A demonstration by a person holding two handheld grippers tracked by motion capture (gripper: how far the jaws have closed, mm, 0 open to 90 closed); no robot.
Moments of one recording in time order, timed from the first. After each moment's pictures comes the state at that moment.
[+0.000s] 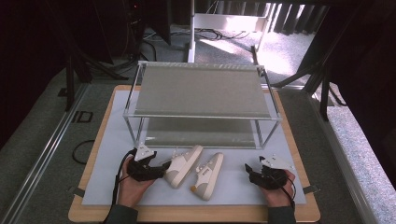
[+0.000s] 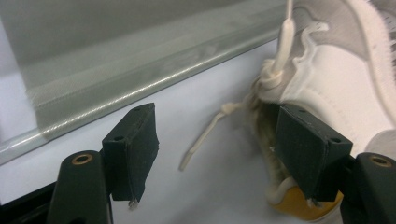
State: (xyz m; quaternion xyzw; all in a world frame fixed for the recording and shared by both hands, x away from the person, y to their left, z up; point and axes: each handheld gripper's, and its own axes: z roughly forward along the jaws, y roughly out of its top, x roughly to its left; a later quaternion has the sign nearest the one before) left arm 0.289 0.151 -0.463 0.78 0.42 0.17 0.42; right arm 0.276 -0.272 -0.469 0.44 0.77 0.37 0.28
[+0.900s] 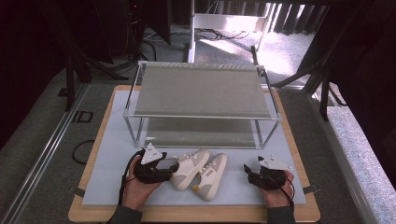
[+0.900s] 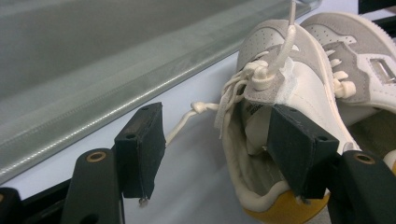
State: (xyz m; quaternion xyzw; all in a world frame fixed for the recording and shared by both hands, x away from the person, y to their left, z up) left arm 0.276 0.128 -0.445 0.80 0.38 0.17 0.43; right arm 0.275 -0.268 -0.470 0.43 0.77 0.37 0.28
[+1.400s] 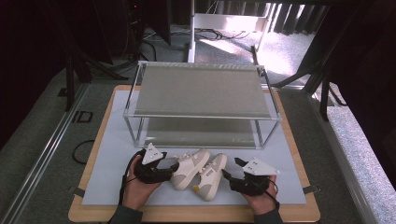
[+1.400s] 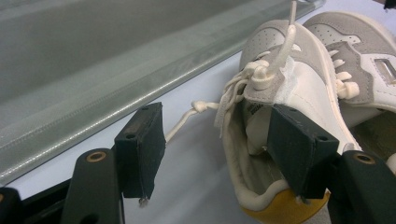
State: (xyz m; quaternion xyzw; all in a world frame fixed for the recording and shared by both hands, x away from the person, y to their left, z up) left arm 0.277 0.128 -0.444 0.80 0.38 0.17 0.43; right arm 0.251 -0.210 -0.440 0.35 0.79 0.46 0.23
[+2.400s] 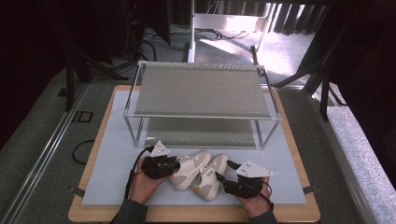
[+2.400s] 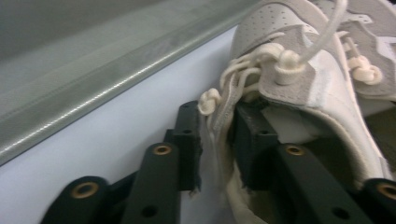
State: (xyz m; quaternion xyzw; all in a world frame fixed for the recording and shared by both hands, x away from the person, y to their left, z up) left arm 0.300 0.114 -0.458 0.83 0.36 0.10 0.42; right arm 0.247 -0.194 -0.444 0.33 0.79 0.47 0.21
